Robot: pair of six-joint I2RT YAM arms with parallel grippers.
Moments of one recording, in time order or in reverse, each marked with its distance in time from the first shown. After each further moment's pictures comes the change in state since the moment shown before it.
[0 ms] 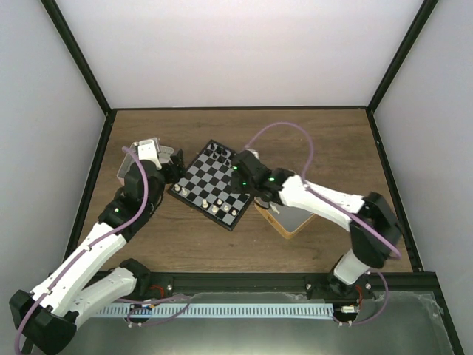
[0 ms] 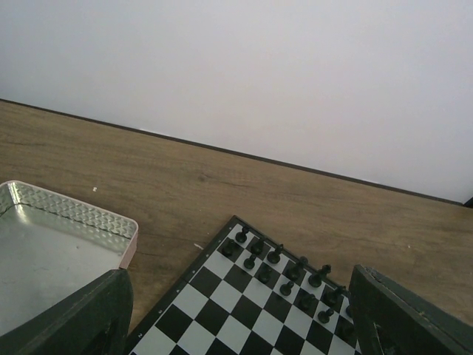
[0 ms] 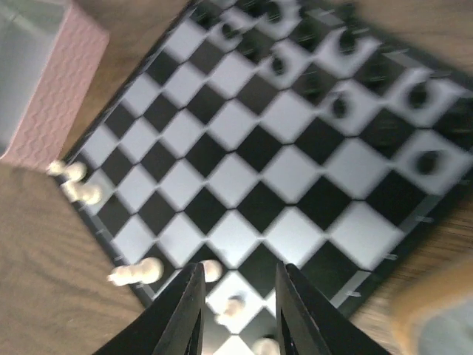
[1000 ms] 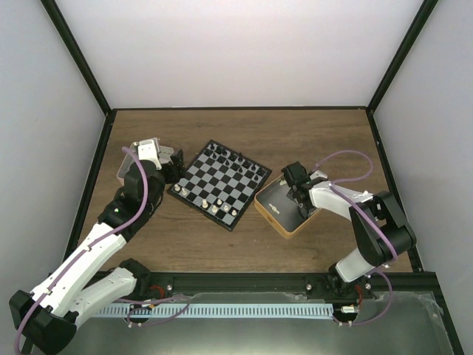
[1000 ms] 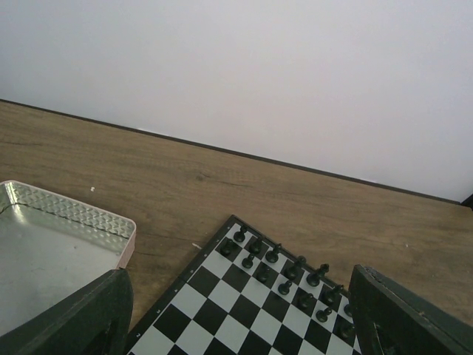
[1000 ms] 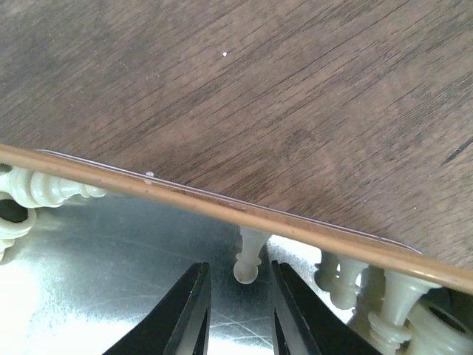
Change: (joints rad) left arm 0.001 -0.001 0.000 0.001 0.008 0.000; right arm -0.432 -0.106 -0.448 -0.025 0.264 0.320
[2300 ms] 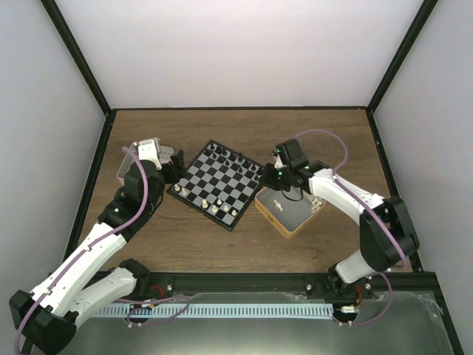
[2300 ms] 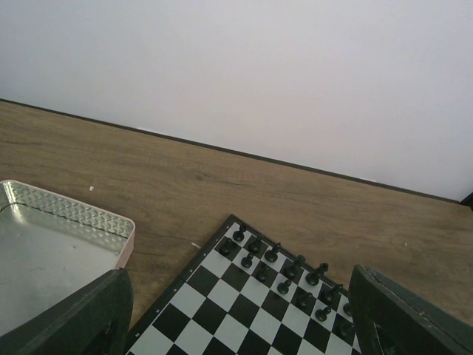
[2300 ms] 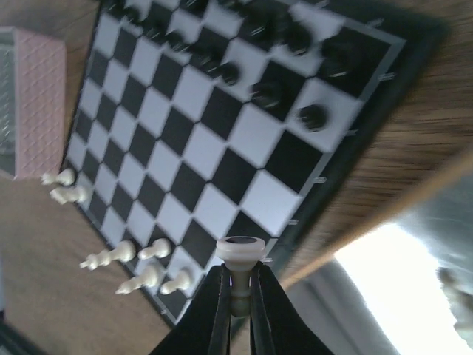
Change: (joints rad) left arm 0.000 0.001 0.000 0.000 0.003 0.000; right arm 0.037 -0.061 0.220 0.025 -0.681 -0.297
